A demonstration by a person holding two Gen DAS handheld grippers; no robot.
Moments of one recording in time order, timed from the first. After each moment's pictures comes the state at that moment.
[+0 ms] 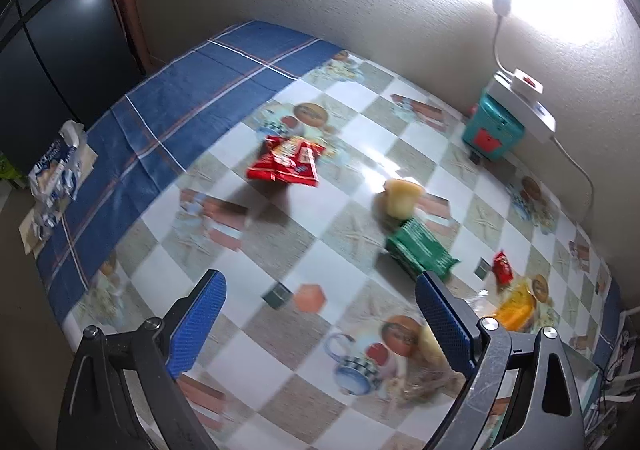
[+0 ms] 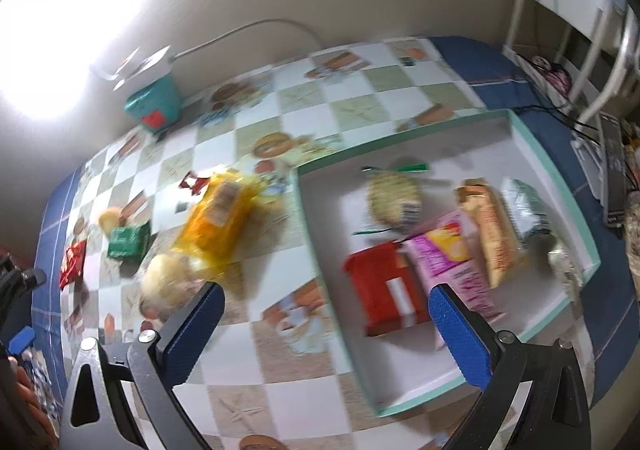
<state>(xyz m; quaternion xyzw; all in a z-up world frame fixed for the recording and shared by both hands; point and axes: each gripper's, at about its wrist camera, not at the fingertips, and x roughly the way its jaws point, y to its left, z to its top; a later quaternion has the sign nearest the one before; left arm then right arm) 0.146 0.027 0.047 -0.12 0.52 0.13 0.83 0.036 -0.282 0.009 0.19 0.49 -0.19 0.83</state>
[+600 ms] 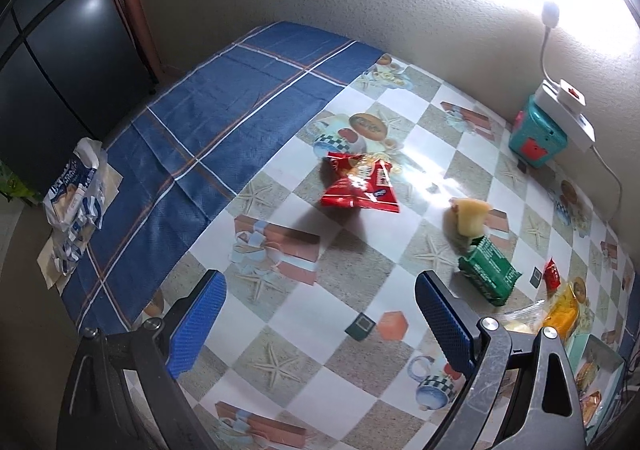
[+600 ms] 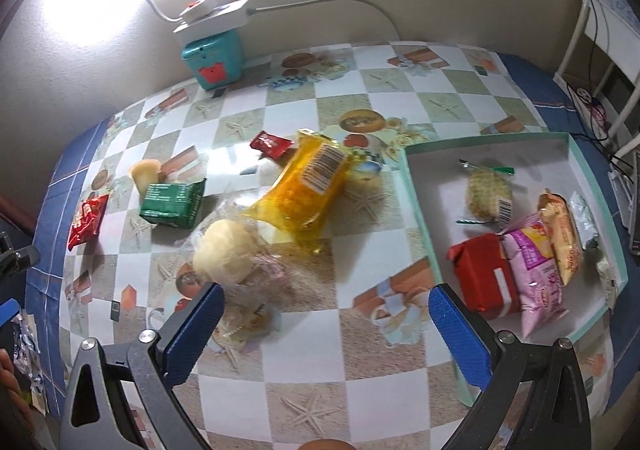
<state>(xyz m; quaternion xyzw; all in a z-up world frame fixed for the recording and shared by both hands) 0.157 0.096 0.037 -0.09 0.54 0.14 0.83 0.070 -0.205 -0.006 0.15 0.51 -0.15 0.84</state>
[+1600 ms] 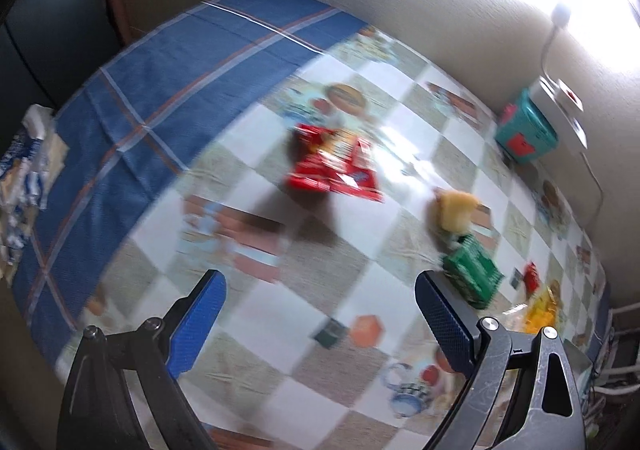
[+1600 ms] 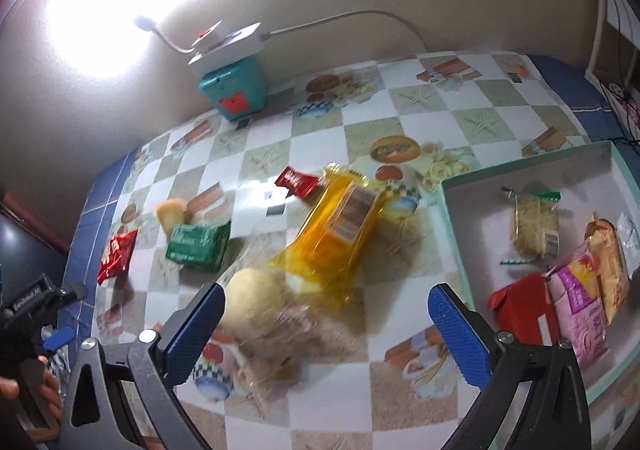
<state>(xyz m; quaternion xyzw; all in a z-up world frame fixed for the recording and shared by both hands) 0.178 0.094 0.001 -0.16 0.57 0.07 0.81 0.096 -0.230 -0.015 0.20 0.46 -0.09 0.86</state>
